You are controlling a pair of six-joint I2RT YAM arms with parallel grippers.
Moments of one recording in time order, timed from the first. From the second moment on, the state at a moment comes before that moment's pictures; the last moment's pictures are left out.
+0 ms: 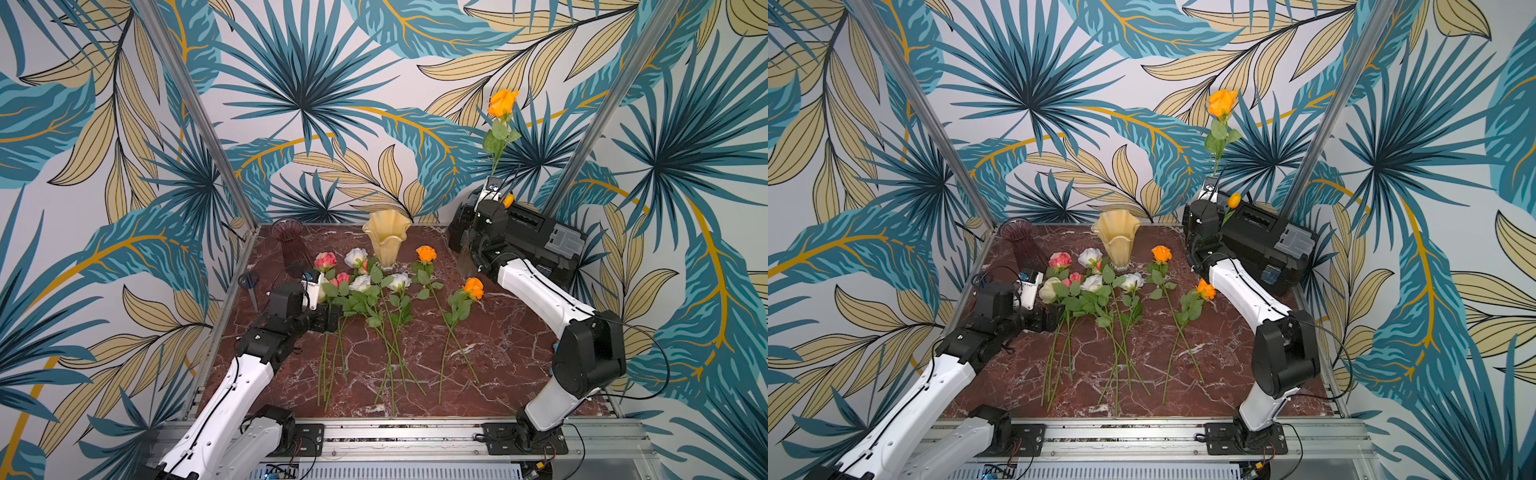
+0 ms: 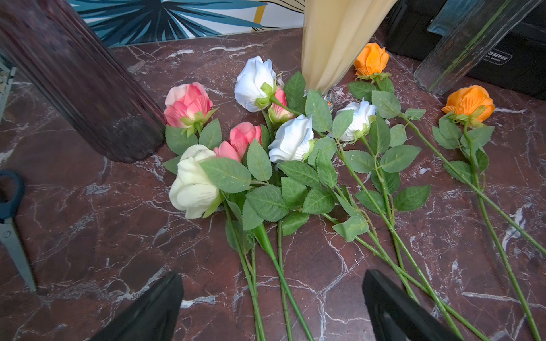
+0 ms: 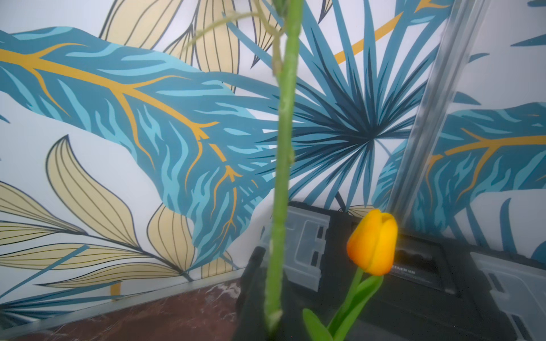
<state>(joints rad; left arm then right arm) -0.24 0.89 0.71 -0.46 0.11 -0.07 0.31 1.71 1.42 0.26 0.63 0.05</state>
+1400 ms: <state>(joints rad) -0.24 0.90 0.71 -0.46 0.10 -0.06 0.26 1.95 1.38 0.55 0.79 -0.14</state>
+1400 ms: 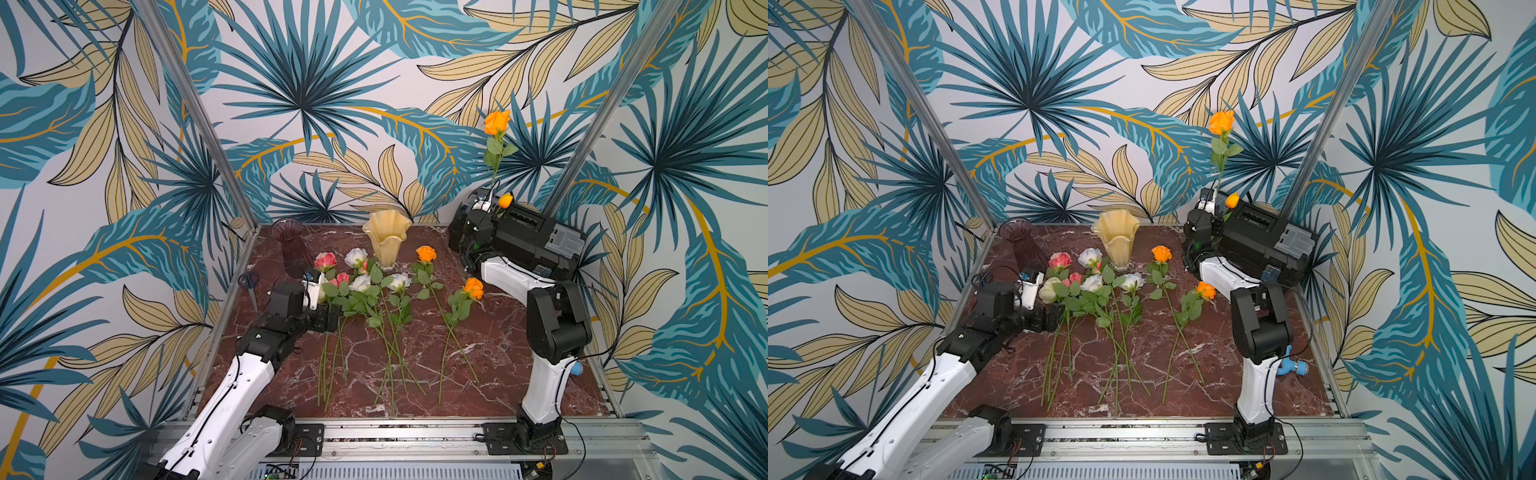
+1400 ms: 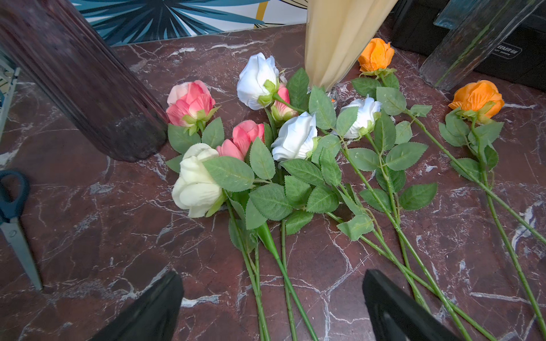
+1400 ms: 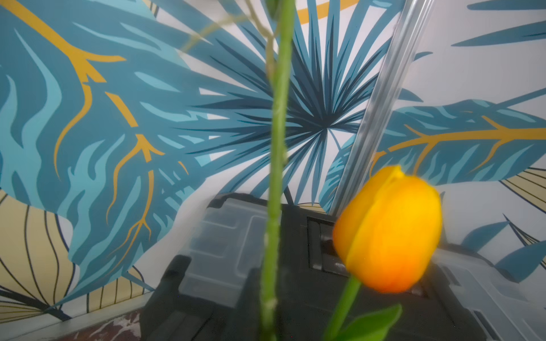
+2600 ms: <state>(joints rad) -0.25 0.87 0.71 -0.56 0.07 -0.20 0.47 1.18 1.04 -0.04 0.61 0.17</state>
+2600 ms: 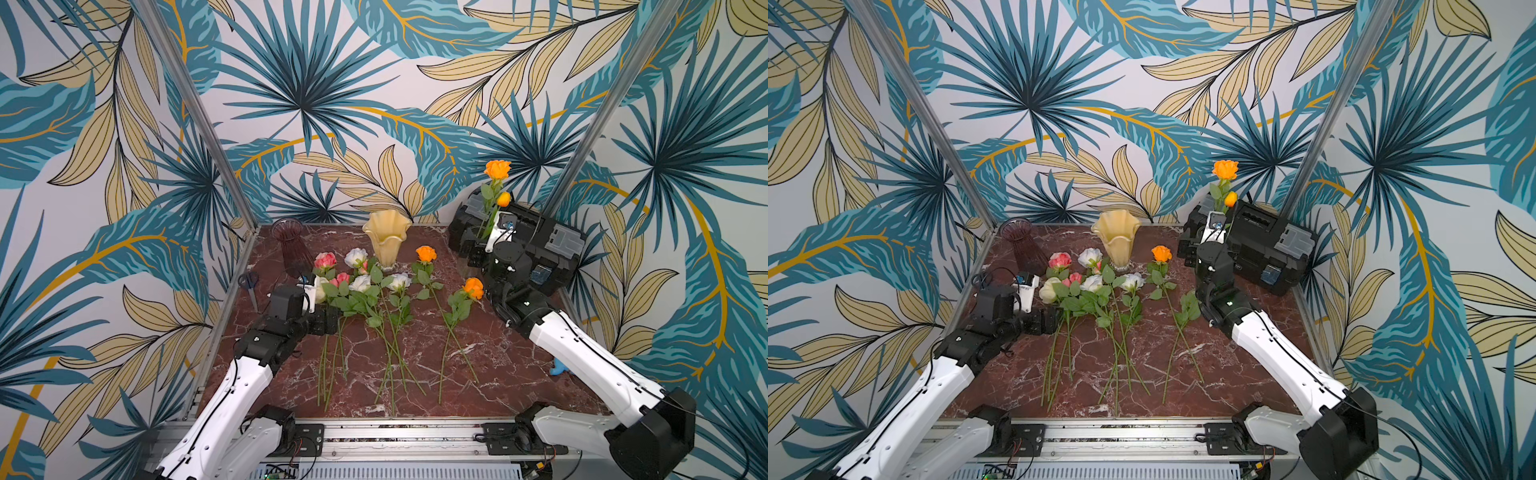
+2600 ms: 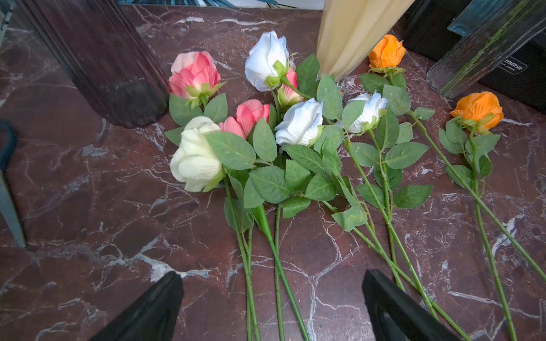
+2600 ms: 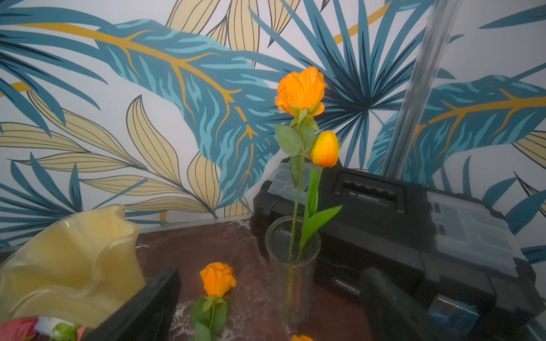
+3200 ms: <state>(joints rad) -0.37 0.89 0.71 -0.68 -0.02 -0.27 0.47 1.18 1.01 -0.45 0.12 0.36</state>
